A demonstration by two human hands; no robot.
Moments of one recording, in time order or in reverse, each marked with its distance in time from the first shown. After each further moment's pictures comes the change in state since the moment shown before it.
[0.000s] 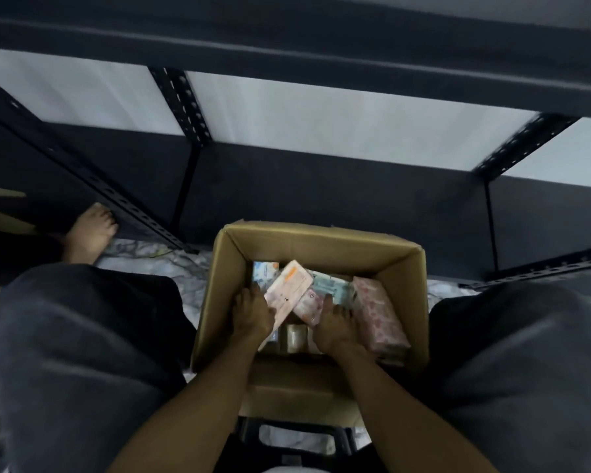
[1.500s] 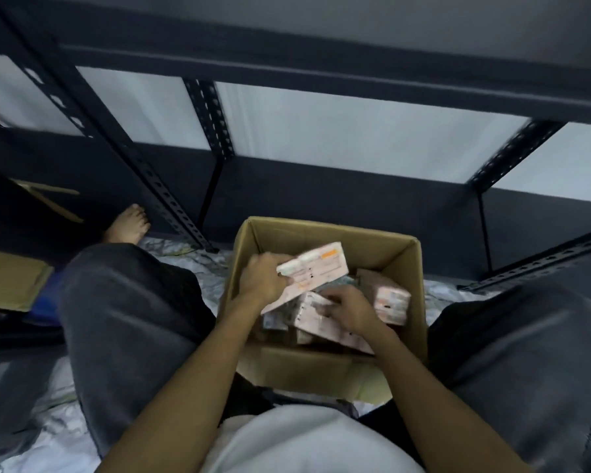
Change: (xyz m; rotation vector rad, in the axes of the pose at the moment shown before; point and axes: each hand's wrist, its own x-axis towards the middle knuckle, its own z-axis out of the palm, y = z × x) left_hand -0.080 0.015 -0.114 -0.285 0.150 0.292; right_hand -0.062 0.006 -0.044 0.387 0.075 -0.419
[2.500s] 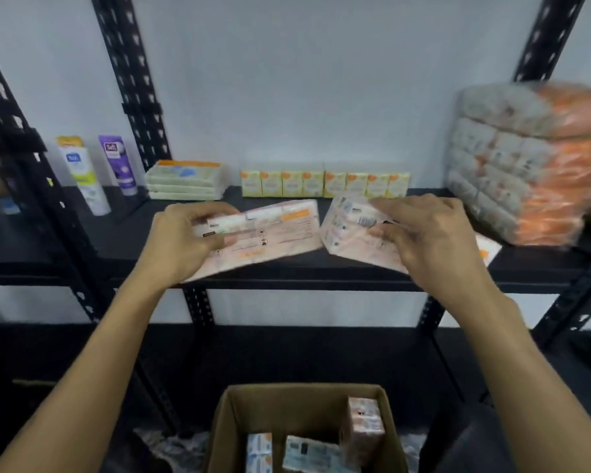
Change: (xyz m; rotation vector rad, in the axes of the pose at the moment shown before) left_hand -0.076 0.193 -0.336 -0.200 0.580 0.654; right_hand -0.182 -0.256 -0.306 -0.578 1.220 -0.845
